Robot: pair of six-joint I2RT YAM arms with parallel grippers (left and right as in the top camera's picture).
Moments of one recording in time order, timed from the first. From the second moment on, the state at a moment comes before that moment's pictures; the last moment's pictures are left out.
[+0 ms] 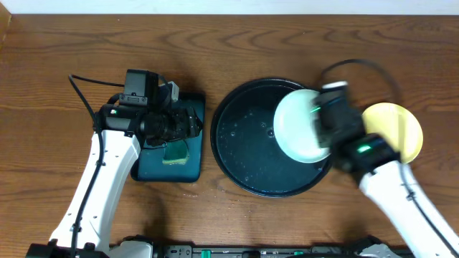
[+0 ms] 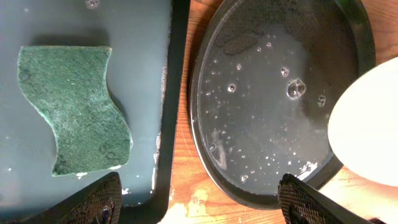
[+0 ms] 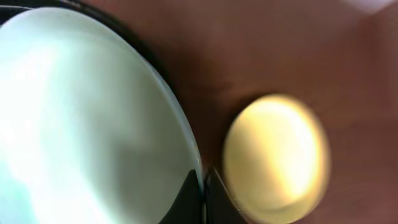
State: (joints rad) left arm -0.12 1.39 1.13 -0.94 0.37 -0.32; right arm 0.35 1.24 0.99 -0.73 0.40 0.11
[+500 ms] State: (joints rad) left arm -0.12 1.39 1.13 -0.95 0.37 -0.32; right arm -0.54 1.42 1.02 -0.73 -0.05 0.23
